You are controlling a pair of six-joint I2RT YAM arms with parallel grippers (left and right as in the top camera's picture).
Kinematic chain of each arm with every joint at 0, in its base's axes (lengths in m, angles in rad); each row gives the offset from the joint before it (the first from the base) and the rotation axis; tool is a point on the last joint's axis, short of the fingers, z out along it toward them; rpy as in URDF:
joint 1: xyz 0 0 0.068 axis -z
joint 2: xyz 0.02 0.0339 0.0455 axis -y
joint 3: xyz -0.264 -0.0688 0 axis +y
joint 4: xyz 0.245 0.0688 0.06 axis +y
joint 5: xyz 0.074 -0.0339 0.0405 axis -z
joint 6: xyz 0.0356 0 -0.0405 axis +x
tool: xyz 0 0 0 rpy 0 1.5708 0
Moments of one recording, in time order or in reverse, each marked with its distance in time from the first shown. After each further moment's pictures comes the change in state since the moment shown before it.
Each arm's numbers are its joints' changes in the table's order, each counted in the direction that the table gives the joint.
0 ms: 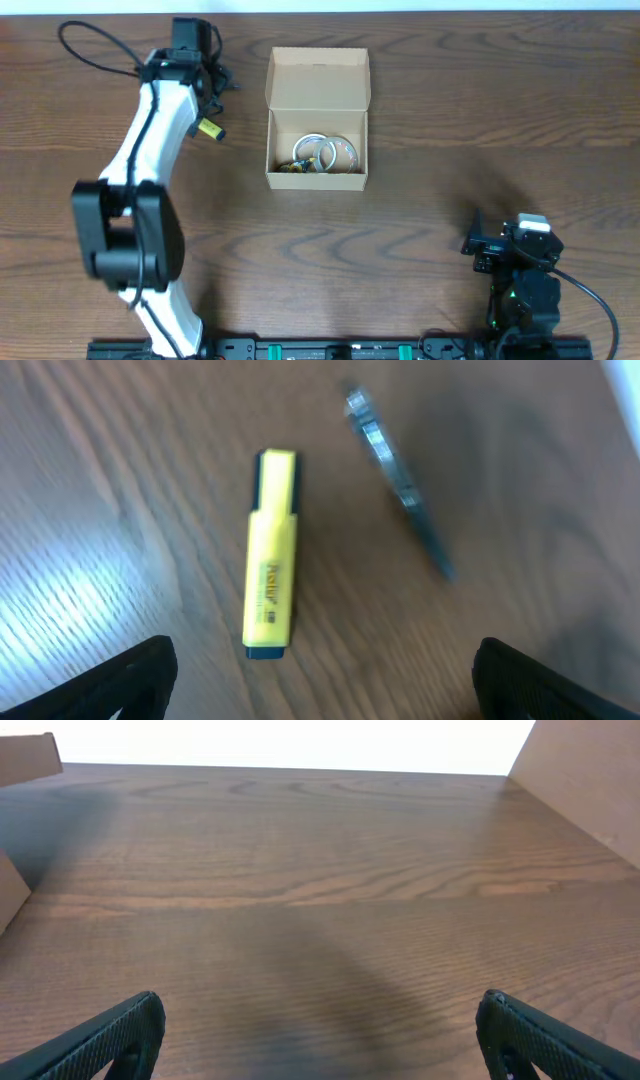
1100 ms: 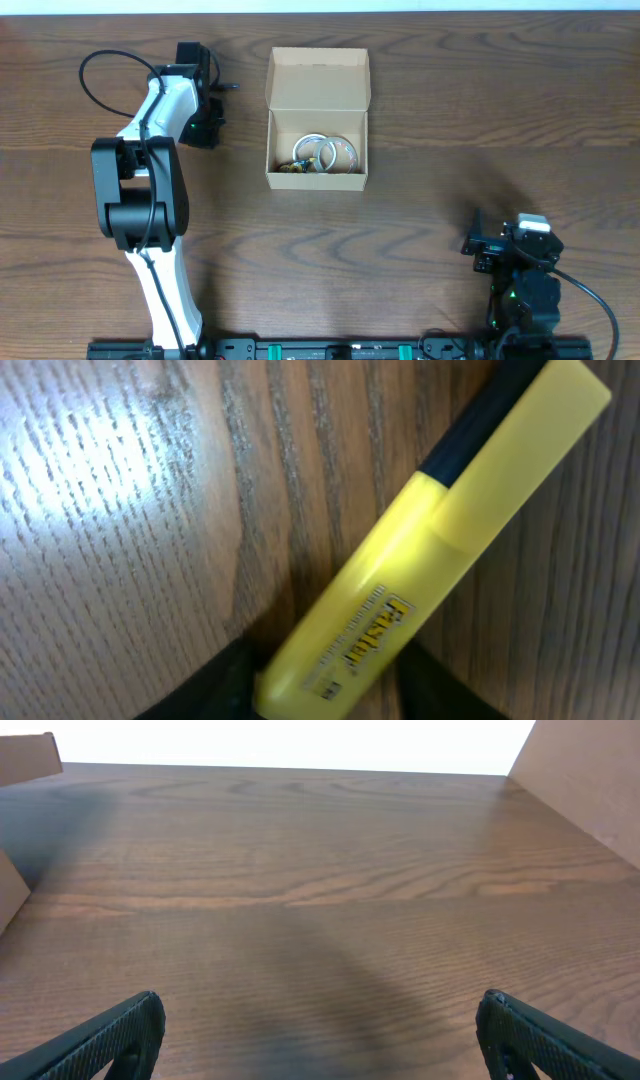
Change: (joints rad) left arm -0.063 -0.227 -0.052 0.106 0.146 -0.260; right arm 0.000 0.000 0.000 0.000 0.000 0.000
